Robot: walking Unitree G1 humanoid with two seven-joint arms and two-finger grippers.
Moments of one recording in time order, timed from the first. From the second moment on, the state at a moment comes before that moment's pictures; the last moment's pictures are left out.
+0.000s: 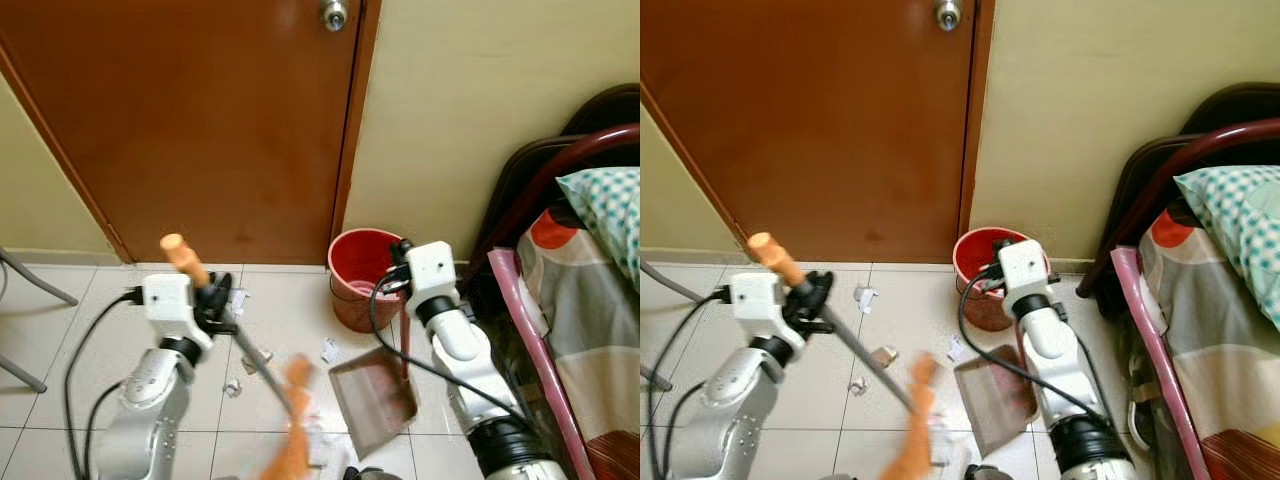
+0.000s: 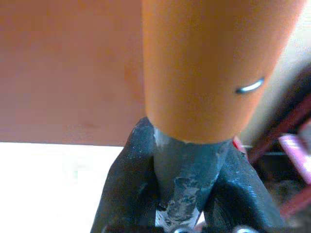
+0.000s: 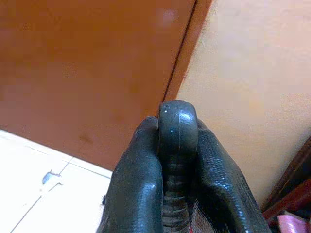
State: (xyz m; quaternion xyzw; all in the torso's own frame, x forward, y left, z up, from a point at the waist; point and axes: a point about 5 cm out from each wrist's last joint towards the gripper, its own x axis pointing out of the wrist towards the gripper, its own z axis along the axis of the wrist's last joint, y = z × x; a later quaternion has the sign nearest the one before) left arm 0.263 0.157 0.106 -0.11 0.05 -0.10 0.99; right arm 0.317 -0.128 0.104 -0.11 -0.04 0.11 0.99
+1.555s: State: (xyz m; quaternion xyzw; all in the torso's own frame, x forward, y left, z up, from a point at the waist) left arm 0.276 0.204 0.135 -0.09 -0.02 0.02 1.00; right arm 0.326 -0.147 0.090 -0.03 0.04 0.04 1.00
